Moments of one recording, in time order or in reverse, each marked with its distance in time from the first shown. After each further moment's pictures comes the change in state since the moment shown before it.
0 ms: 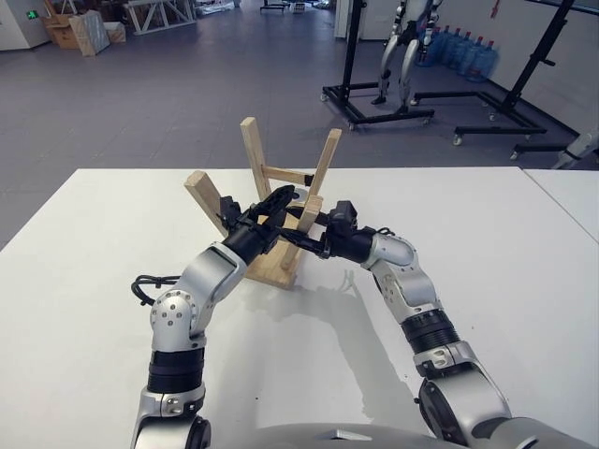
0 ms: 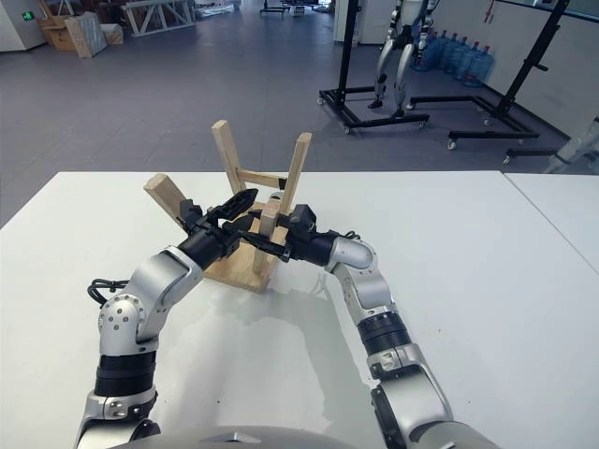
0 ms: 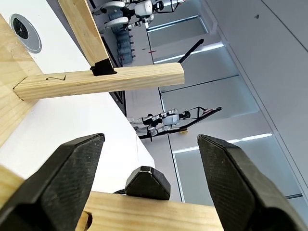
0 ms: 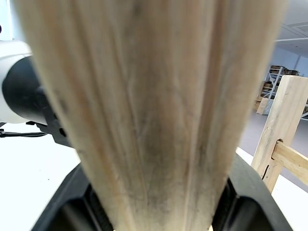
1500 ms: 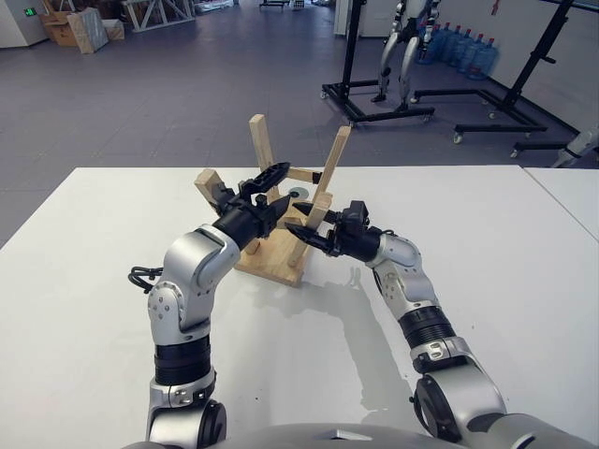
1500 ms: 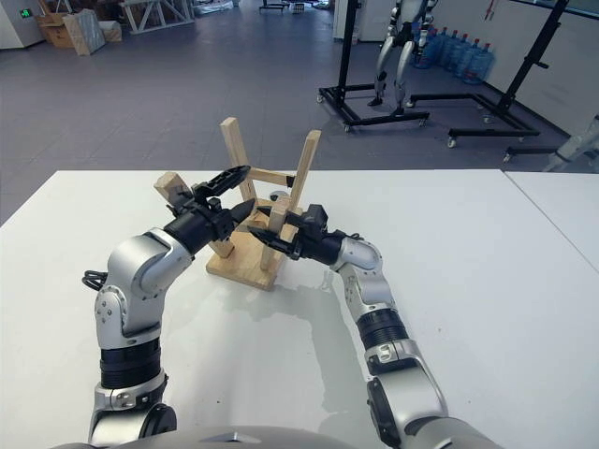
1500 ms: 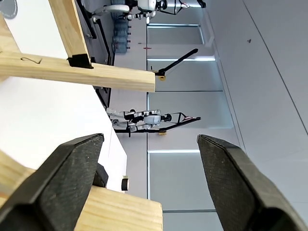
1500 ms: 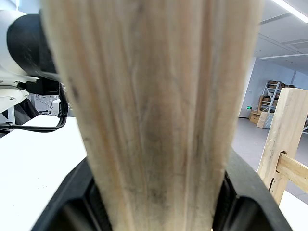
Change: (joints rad) left arm -0.058 -0.073 0.061 -0.120 -0.275 -0.097 0.290; right arm -0.038 0.009 -0.085 0.162 0.072 -0.147 0.135
